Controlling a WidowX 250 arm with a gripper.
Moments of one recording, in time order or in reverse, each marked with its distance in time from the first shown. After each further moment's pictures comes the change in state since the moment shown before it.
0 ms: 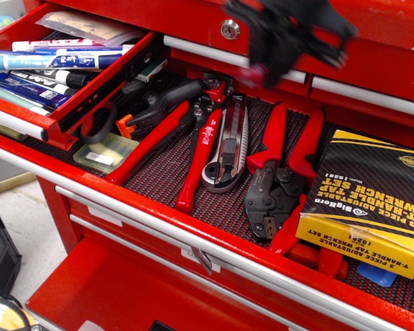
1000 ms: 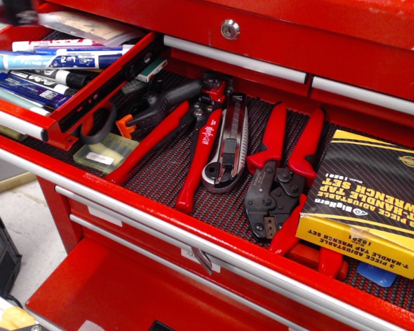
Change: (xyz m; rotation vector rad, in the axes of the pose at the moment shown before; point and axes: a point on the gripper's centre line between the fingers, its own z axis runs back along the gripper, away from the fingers) arm -0.053 0.233 -0.039 0.115 -0.162 -0.383
